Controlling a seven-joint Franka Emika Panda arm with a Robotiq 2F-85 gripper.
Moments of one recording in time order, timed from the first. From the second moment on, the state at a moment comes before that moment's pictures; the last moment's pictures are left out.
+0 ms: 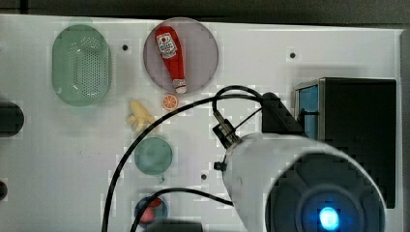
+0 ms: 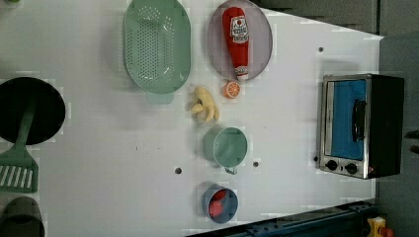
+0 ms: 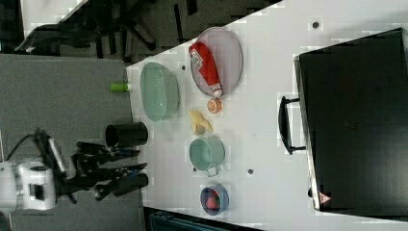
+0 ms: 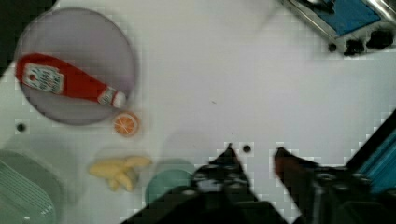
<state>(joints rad) -0.01 -0.33 -0.08 -1.97 -0.01 0.06 0.05</state>
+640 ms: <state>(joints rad) 0.00 -0.32 -0.14 -2.07 -0.09 0.08 -0.26</state>
